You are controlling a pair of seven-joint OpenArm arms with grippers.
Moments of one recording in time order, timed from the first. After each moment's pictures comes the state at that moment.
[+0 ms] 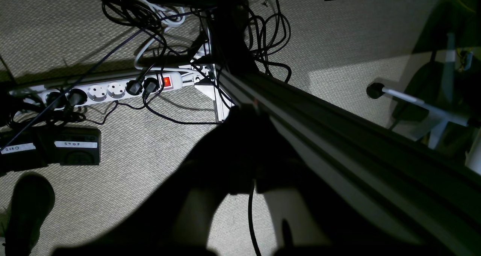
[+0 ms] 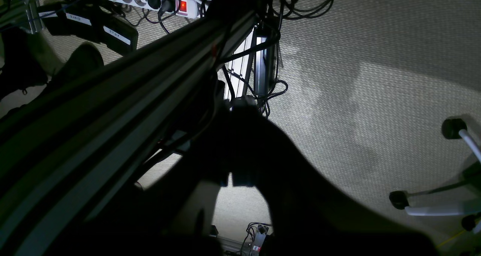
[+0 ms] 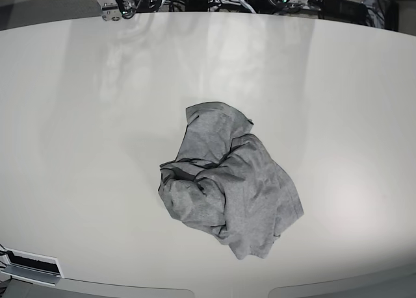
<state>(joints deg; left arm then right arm) 5.6 -5.6 15.5 17.8 -15.3 -22.3 -0.8 -4.6 2.1 -3.2 25.8 1.7 16.4 -22.0</state>
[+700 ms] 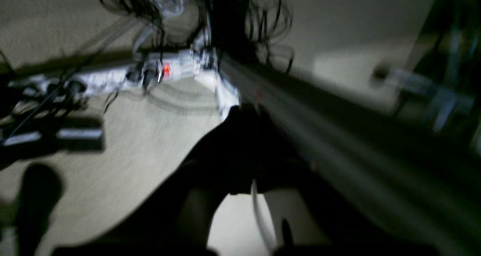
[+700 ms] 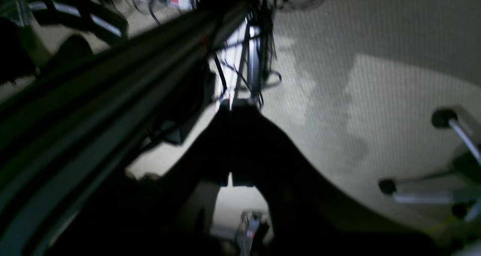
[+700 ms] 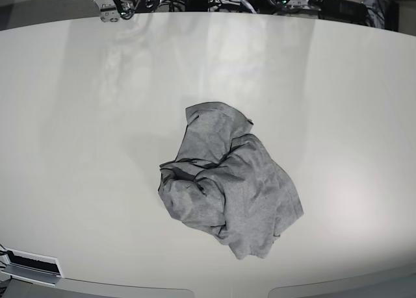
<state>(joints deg) 5.5 -5.7 15.5 17.9 -11.8 -22.3 5.5 -4.5 2.8 -3.4 26.1 1.7 16.7 -25.1</state>
